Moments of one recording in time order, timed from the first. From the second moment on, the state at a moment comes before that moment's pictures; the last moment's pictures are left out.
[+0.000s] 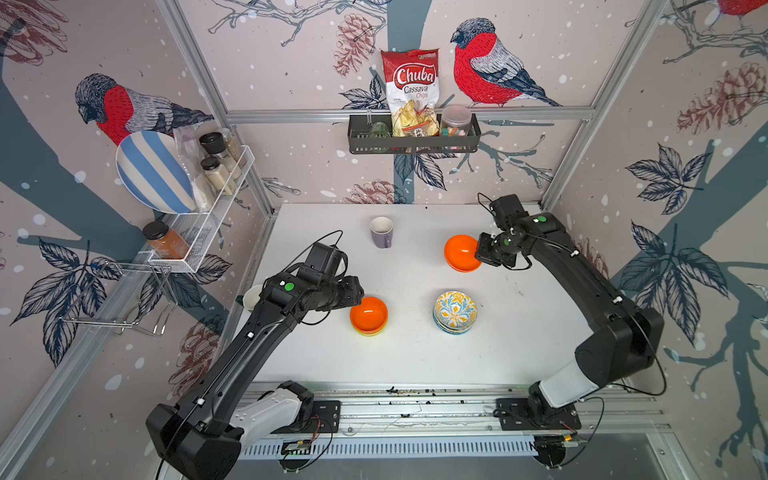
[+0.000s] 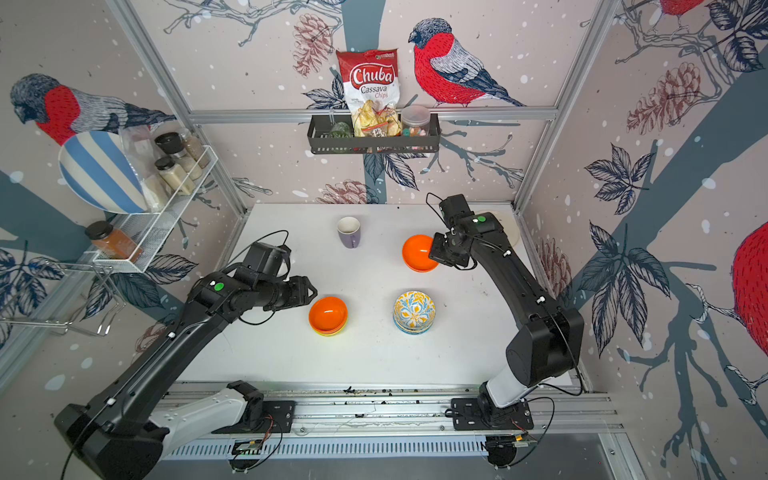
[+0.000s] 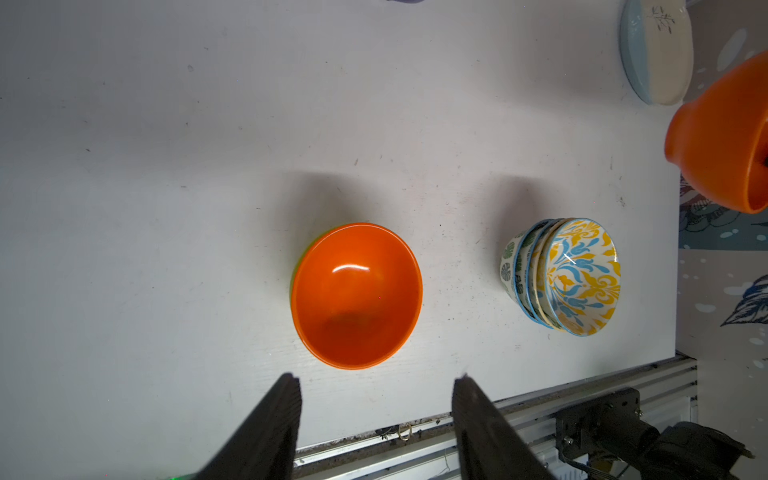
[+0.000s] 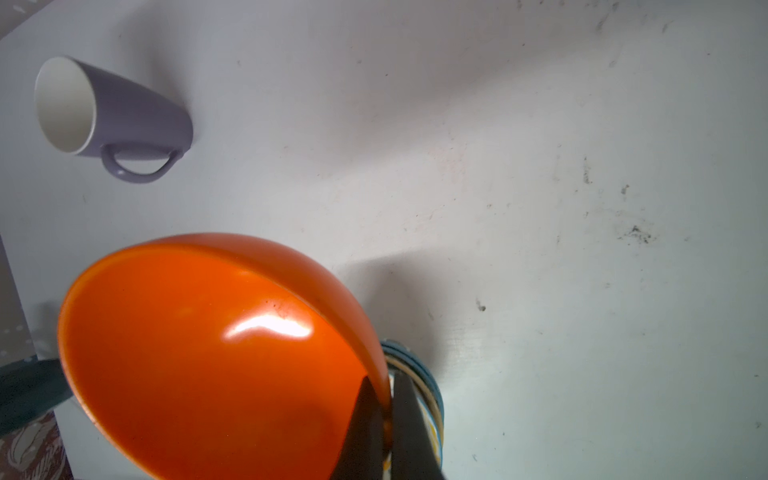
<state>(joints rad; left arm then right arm) -0.46 1.11 1.18 -1.05 0.14 -0.56 0.40 1.58 1.59 -1.15 -0.07 0.55</state>
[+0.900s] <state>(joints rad) -0.60 1.27 1.31 -1.08 0.24 -0.50 0.89 1.74 1.76 -1.31 -0.11 0.53</state>
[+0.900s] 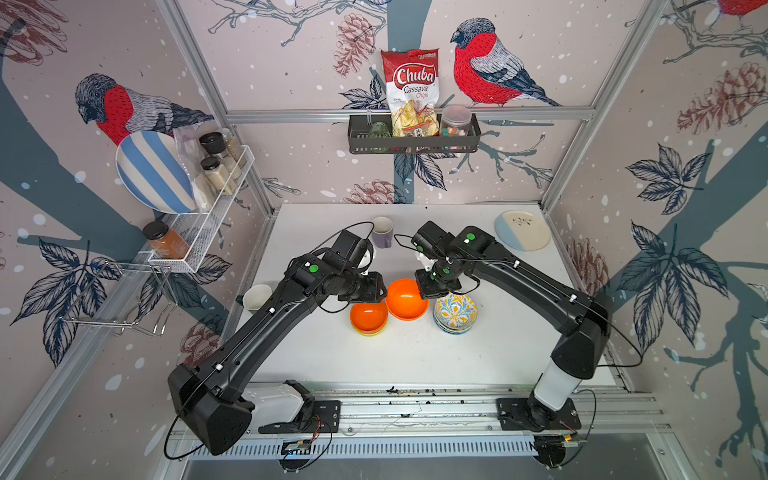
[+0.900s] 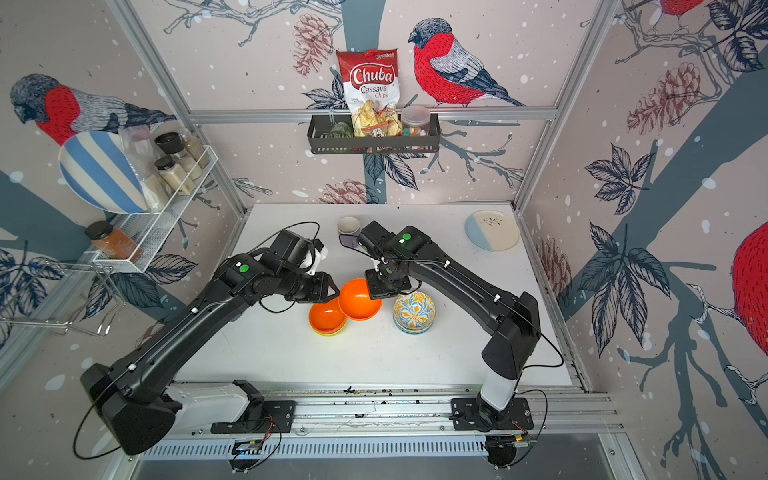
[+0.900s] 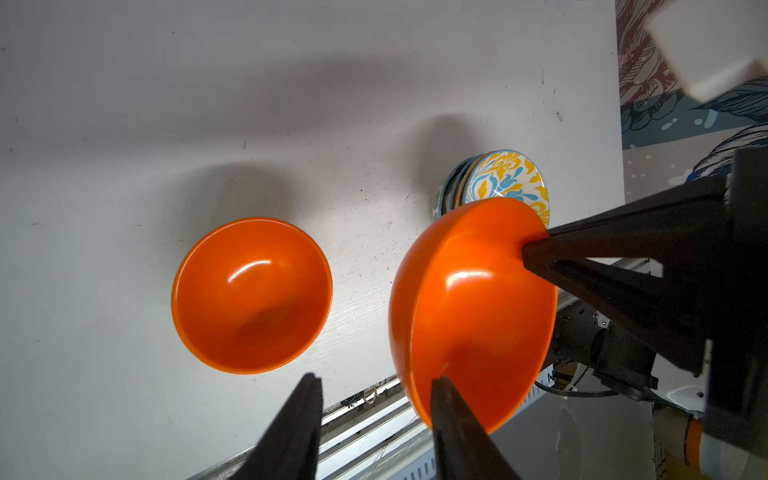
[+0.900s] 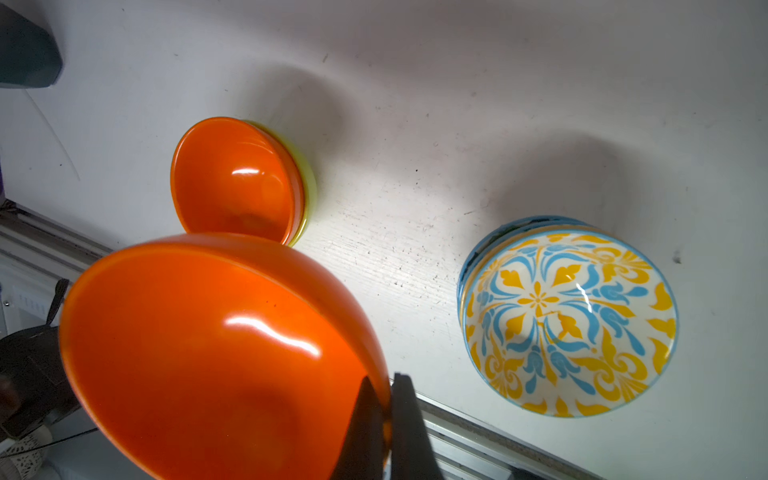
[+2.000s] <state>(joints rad) -0.61 1.29 1.26 -1.07 0.17 -0.50 0.94 1.81 1.83 -1.29 -0.16 0.55</state>
